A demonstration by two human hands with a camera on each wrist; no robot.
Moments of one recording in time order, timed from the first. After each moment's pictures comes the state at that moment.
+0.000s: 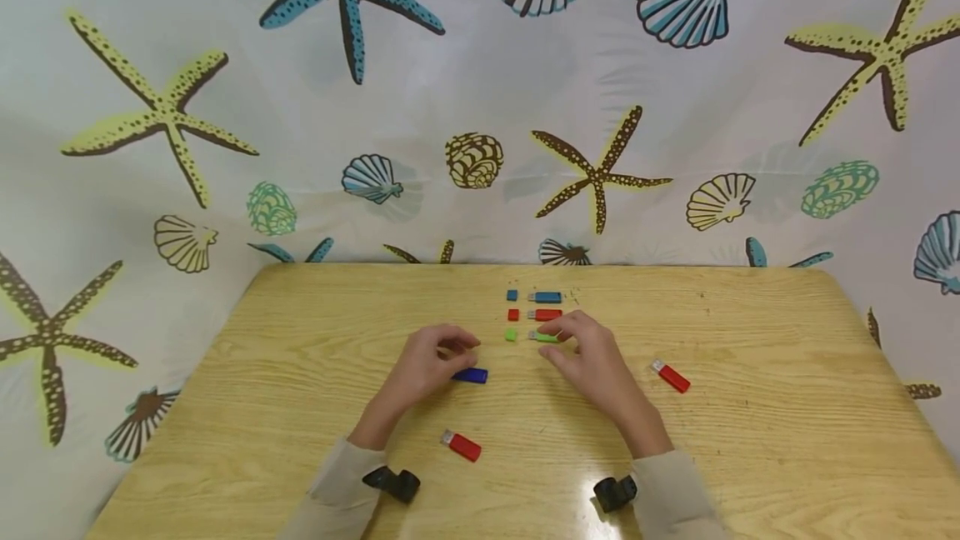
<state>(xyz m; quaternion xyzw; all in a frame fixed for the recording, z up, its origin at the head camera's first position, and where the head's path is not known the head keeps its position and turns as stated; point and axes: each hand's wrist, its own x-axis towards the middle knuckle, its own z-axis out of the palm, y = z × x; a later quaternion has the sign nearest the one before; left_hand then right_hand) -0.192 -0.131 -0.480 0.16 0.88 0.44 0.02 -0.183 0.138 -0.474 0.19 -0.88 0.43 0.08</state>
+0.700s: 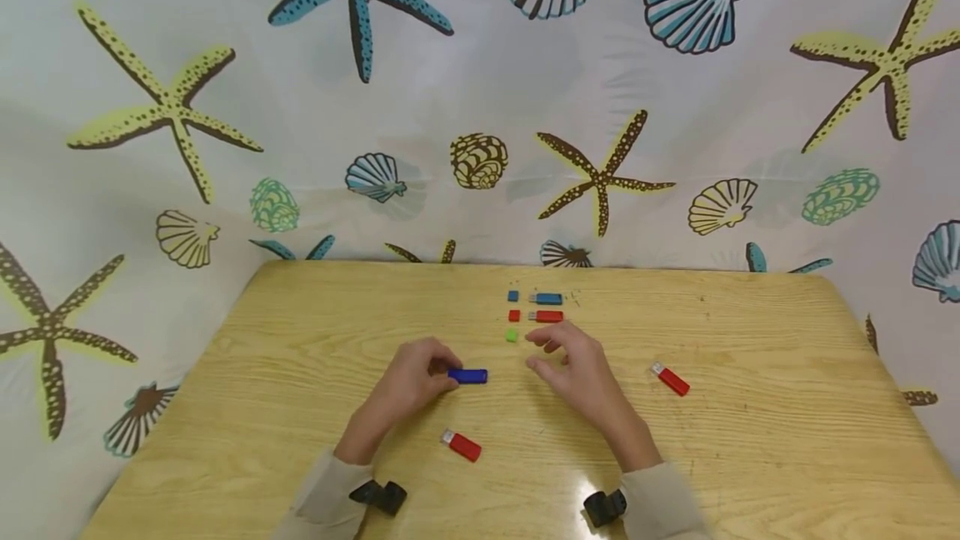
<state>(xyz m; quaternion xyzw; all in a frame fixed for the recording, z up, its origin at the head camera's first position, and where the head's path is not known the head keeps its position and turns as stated) -0.176 -0.149 -0.484 0.16 0.93 0.33 0.03 -0.173 0.124 -0.481 0.21 -0.86 0.46 0.09</state>
